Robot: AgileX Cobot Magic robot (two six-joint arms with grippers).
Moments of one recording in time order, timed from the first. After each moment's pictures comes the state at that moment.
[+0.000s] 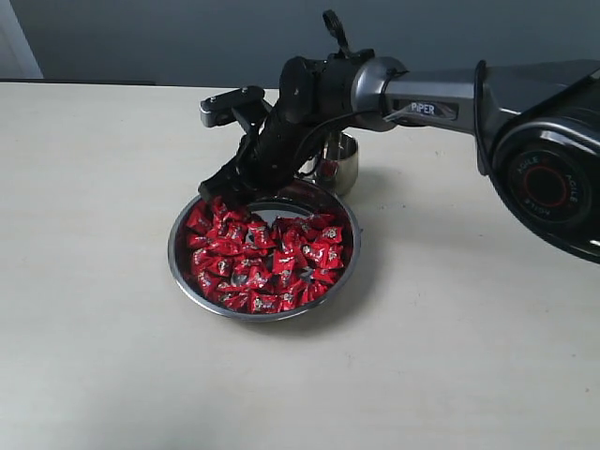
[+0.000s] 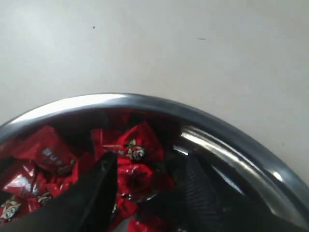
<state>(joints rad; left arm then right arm) -0.09 0.00 0.00 0.04 0.24 -0.06 0.63 2.36 -1.82 0.36 0.68 -0.31</state>
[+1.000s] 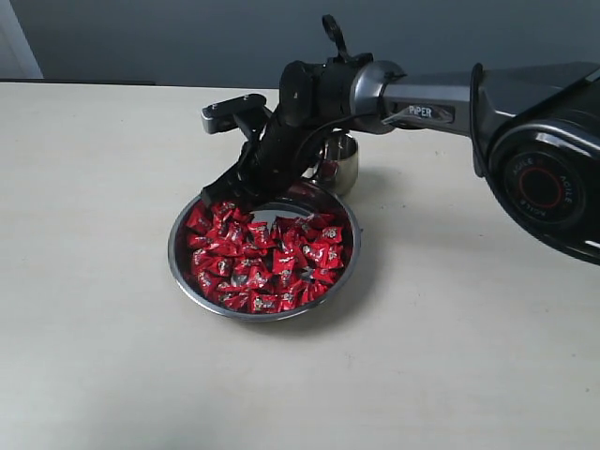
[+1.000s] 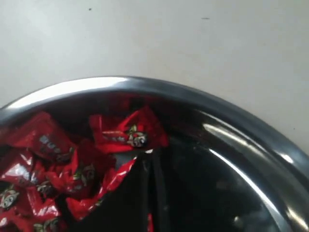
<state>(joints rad) -0.09 0.00 0.00 0.04 0.24 -0.06 0.63 2.37 -1.82 0.36 0.71 -0.30</state>
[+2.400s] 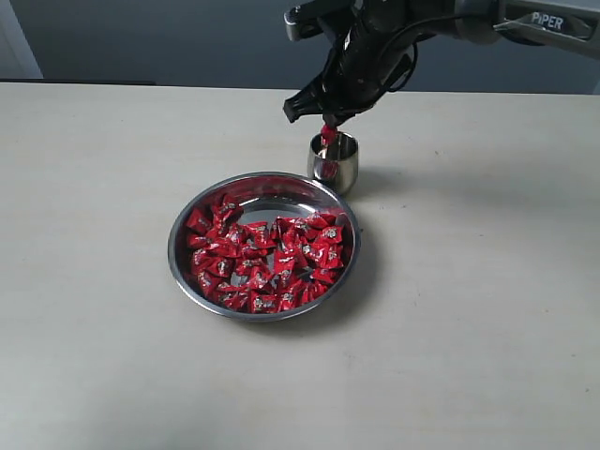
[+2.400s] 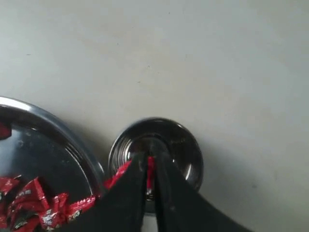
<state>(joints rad) -0.09 0.00 0.00 0.04 0.24 -0.06 0.47 2.16 -1.82 0.01 0.82 -0.11</state>
